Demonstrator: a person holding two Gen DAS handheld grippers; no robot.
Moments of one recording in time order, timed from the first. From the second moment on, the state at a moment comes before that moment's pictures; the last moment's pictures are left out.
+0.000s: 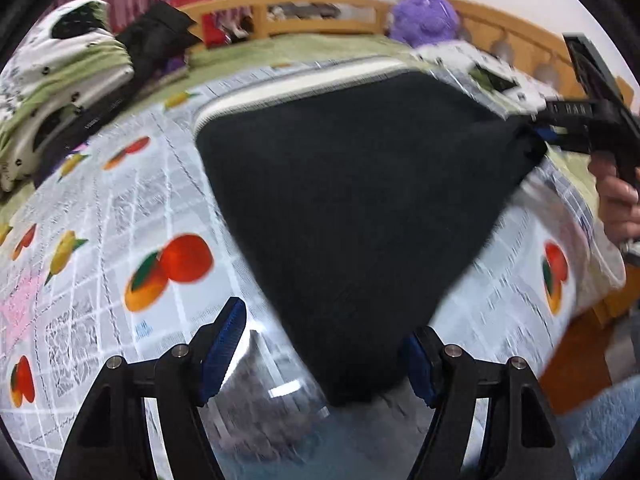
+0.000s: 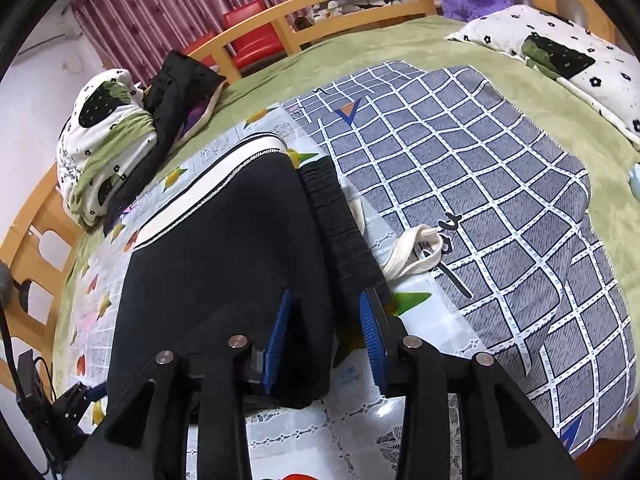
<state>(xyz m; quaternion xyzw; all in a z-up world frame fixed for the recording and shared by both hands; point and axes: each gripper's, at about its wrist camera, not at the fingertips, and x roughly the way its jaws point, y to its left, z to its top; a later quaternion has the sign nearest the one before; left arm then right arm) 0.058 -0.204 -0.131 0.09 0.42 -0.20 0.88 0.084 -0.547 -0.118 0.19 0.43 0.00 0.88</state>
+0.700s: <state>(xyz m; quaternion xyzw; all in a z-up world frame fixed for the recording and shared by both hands) 0.102 -0.012 -0.084 -0.08 0.35 -0.12 0.92 0.127 -0.393 -0.091 0.12 0.43 0.15 0.88</state>
